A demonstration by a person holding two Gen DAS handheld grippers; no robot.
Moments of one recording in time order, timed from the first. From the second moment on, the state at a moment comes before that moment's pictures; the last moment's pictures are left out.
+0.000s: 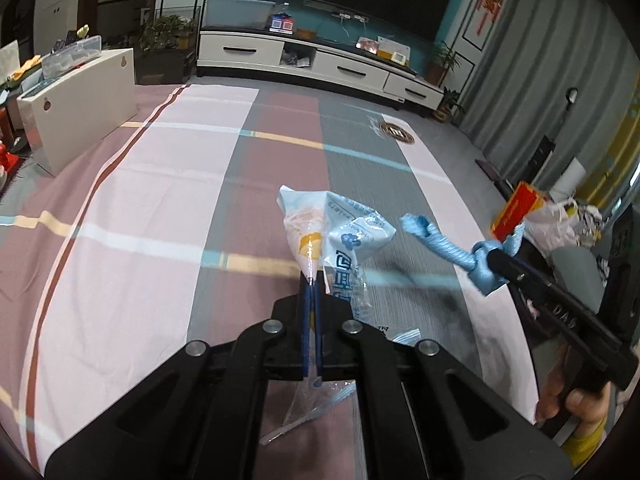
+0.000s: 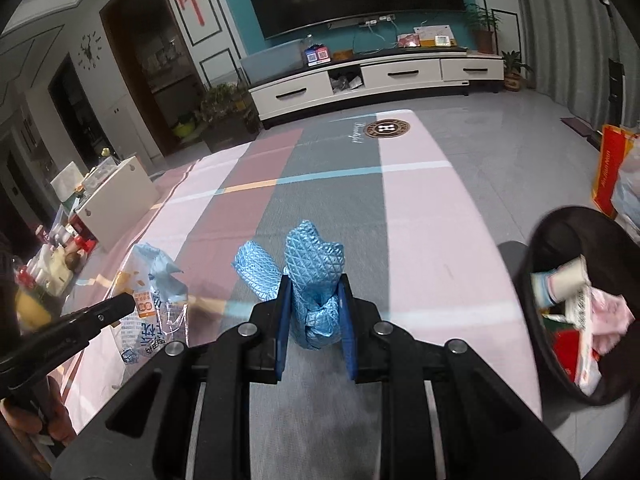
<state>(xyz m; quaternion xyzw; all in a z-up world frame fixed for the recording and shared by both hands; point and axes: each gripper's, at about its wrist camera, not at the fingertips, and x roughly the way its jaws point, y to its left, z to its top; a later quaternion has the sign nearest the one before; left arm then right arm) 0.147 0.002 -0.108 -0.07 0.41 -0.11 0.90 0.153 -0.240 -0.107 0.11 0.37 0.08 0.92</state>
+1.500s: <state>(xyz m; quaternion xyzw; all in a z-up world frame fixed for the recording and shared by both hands) 0.064 -0.112 -0.041 0.06 0.35 -0.19 0.92 0.036 -0.325 -0.063 0.15 0.30 0.02 0.94</state>
